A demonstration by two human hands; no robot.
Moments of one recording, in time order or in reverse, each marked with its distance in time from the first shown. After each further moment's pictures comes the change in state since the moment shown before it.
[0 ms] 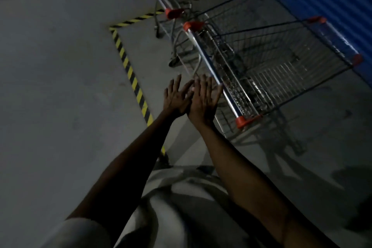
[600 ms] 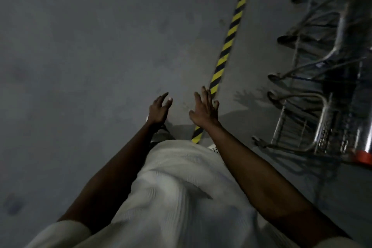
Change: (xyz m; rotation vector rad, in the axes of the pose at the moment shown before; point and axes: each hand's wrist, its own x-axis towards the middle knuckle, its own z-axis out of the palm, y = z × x) left_hand -0.383 -0.222 0.041 -0.791 0.367 -1.042; right_hand -0.226 -0.191 0.072 -0.064 -1.030 -0.629
